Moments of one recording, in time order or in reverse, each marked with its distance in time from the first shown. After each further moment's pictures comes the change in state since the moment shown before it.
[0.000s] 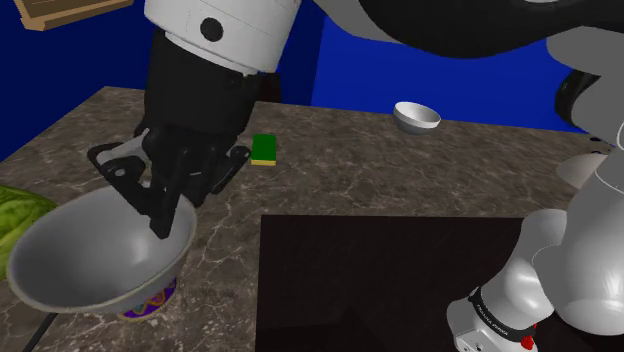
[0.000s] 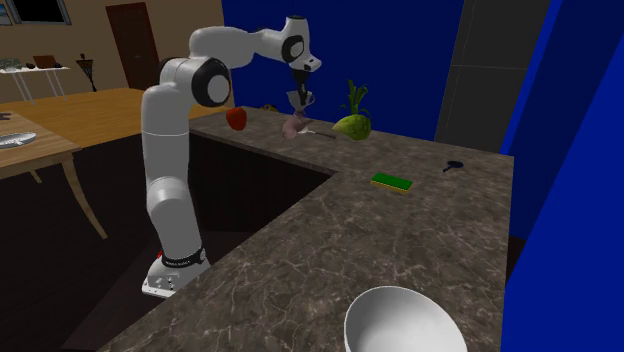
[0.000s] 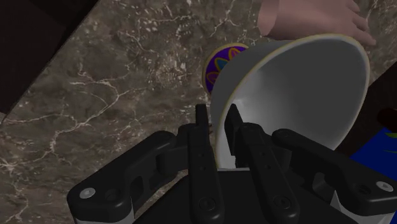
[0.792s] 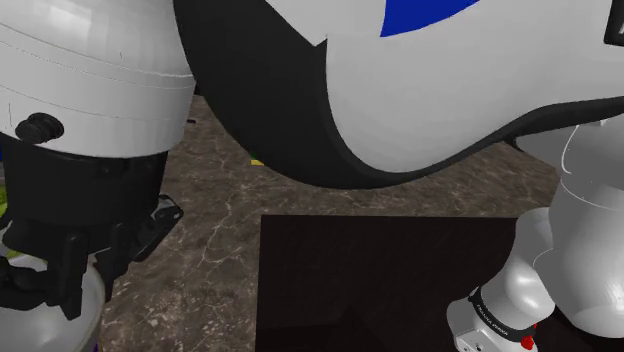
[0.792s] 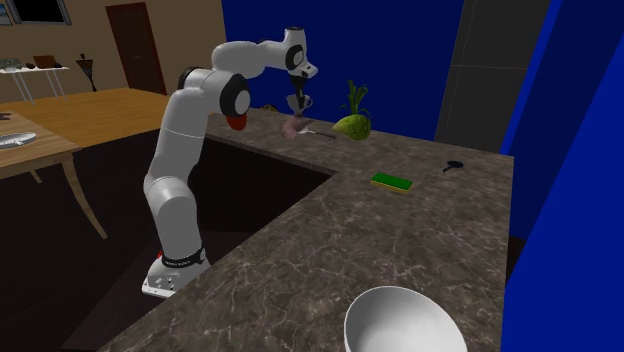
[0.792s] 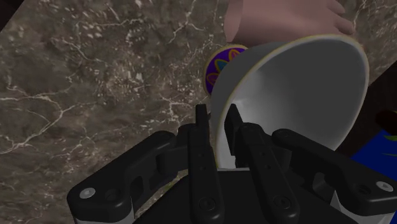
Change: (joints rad) arm 0.151 0.228 0.011 0.208 -0.157 0.013 0.145
